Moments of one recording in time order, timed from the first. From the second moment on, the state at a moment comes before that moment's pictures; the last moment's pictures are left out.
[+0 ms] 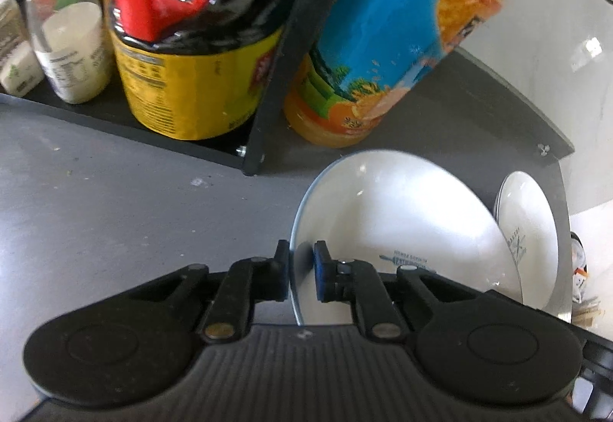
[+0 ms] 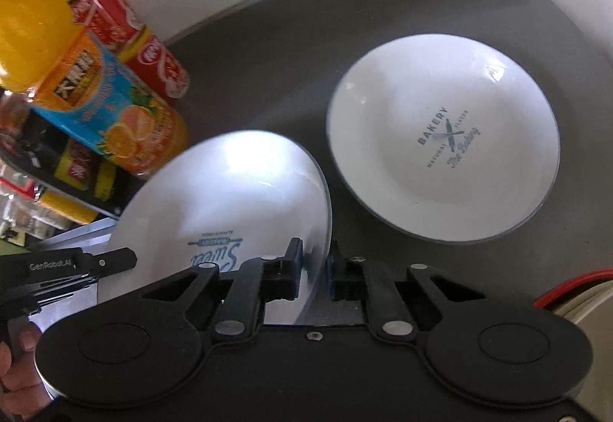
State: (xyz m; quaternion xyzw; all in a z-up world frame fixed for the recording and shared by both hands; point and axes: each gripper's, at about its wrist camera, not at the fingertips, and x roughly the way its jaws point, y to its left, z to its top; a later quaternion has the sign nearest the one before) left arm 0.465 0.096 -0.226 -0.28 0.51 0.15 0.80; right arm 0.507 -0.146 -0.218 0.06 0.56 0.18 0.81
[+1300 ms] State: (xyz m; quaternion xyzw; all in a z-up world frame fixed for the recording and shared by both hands) left arm 0.306 0.089 -0.167 -0.32 0.44 0.32 0.77; right arm 0.425 -0.102 -0.183 -0.04 0.48 0.40 0.78
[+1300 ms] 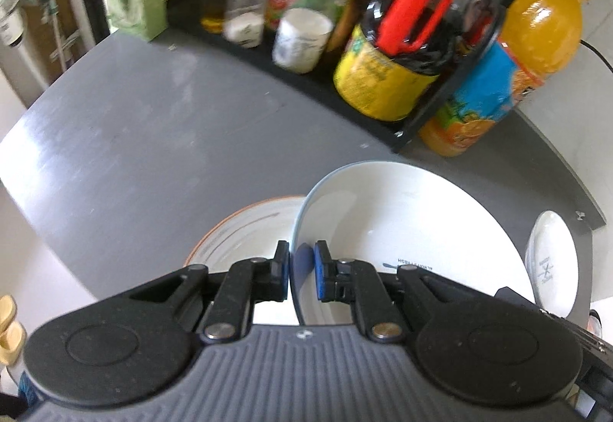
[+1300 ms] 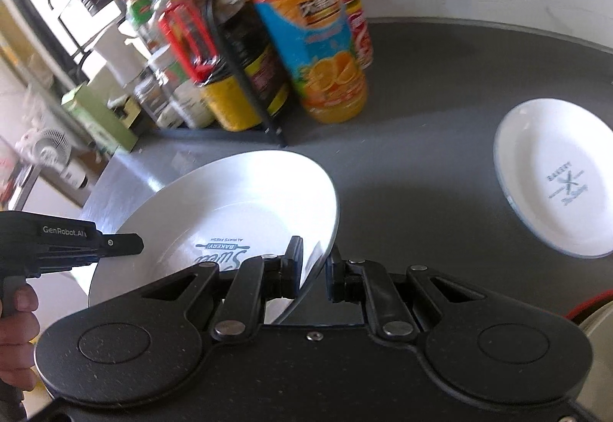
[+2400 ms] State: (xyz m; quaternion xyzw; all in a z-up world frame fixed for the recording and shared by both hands) left arm 0.253 0.097 -0.212 -0.35 0.45 0.35 0.74; right arm 0.376 -0.068 -0.197 -0.16 0.46 0.44 0.76
